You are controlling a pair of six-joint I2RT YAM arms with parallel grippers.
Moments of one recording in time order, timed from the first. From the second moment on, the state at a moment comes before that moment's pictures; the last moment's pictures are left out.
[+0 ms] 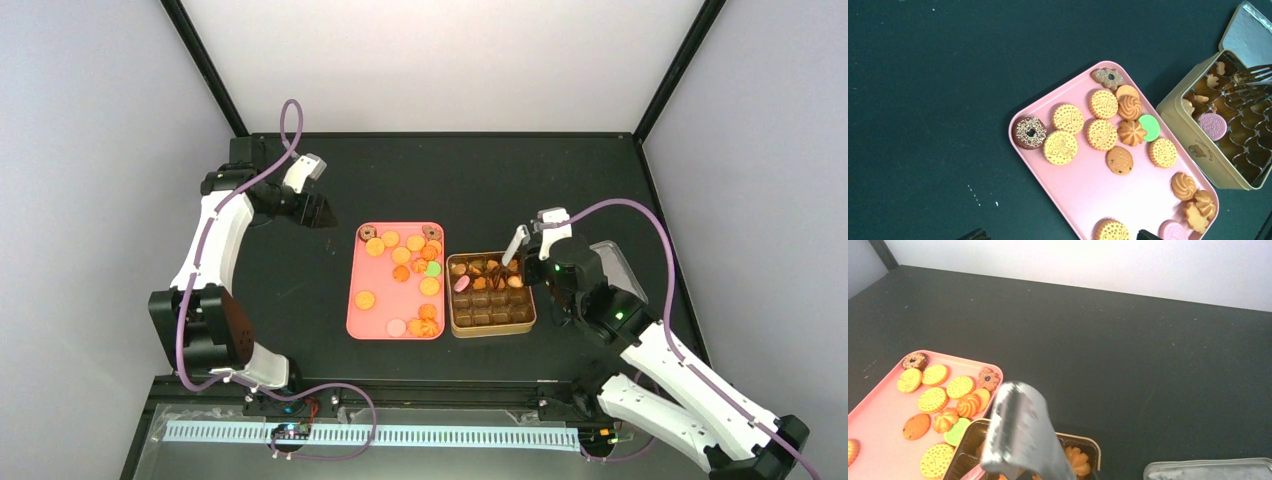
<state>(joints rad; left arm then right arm) 0.11 1.49 1.35 -0.95 0.66 0.46 0.71 0.74 0.73 -0.44 0.39 0.24</state>
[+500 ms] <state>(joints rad) 0.11 1.49 1.35 -0.95 0.66 0.47 0.71 0.80 0.66 -0.31 0.39 0.18</state>
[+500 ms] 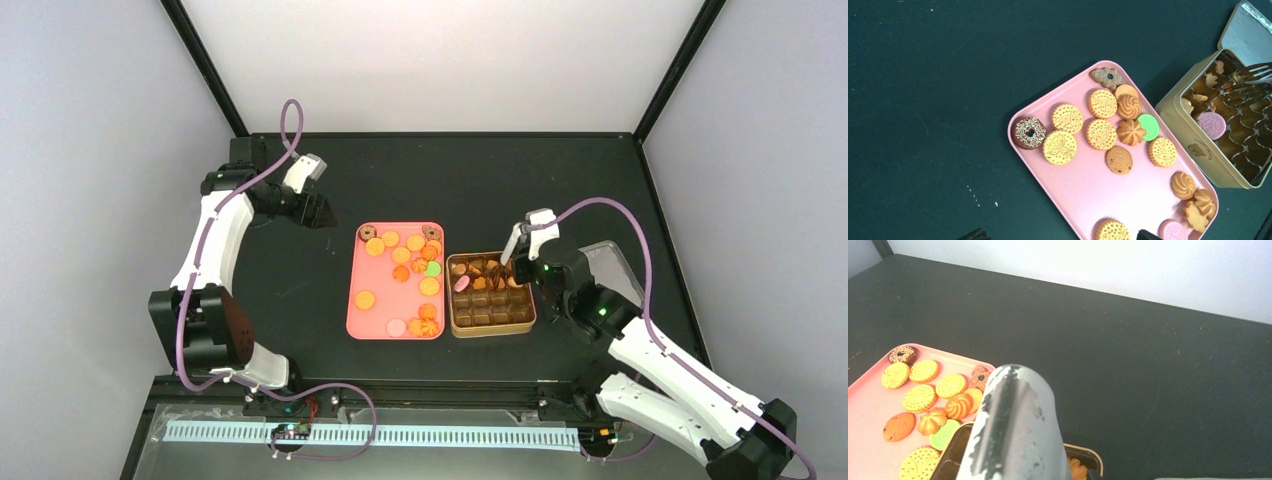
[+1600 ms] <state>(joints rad) 0.04 1.50 1.36 -1.03 0.79 0.53 0.71 0.78 0.94 -0.30 0.22 0.06</state>
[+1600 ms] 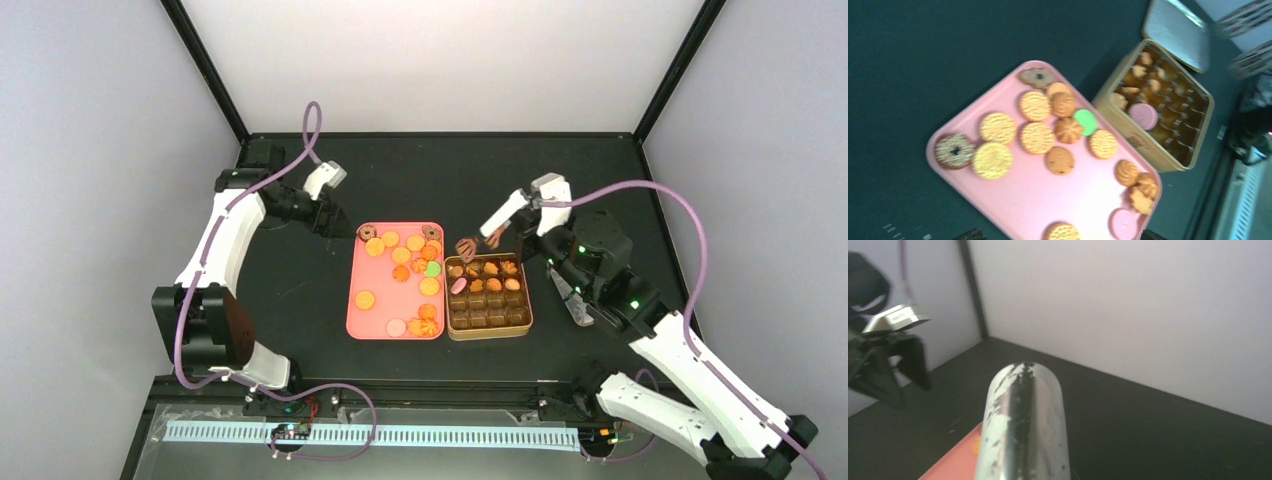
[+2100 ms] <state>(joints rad) -0.14 1.39 1.28 -1.23 1.12 0.81 0.72 1.17 0.99 -0.04 -0.37 0.14</state>
